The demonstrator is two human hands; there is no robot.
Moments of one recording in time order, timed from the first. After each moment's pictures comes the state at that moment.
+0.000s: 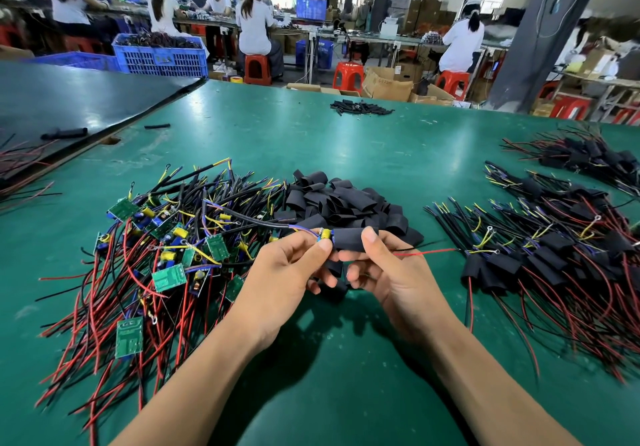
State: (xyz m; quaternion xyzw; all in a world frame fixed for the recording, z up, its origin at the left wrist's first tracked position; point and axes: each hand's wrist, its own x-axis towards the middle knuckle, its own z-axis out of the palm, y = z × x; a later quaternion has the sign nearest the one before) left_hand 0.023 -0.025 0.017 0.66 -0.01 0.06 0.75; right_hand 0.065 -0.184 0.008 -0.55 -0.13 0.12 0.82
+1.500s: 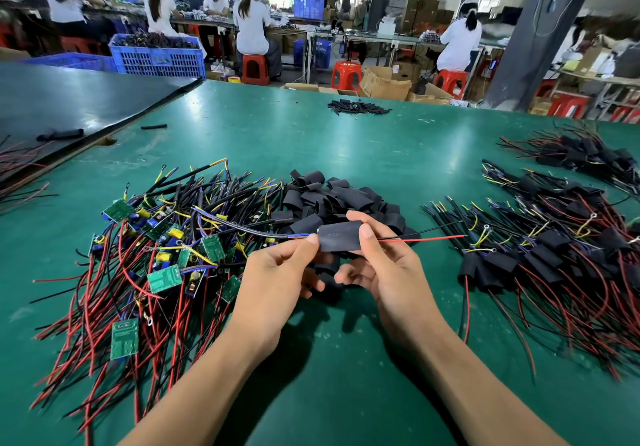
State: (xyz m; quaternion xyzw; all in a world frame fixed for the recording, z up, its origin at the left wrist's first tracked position) left_hand 0.022 -0.035 0.015 0.65 0.09 0.09 0.75; right_hand 0.061 -0.177 0.009 -0.57 -0.14 0.07 0.81
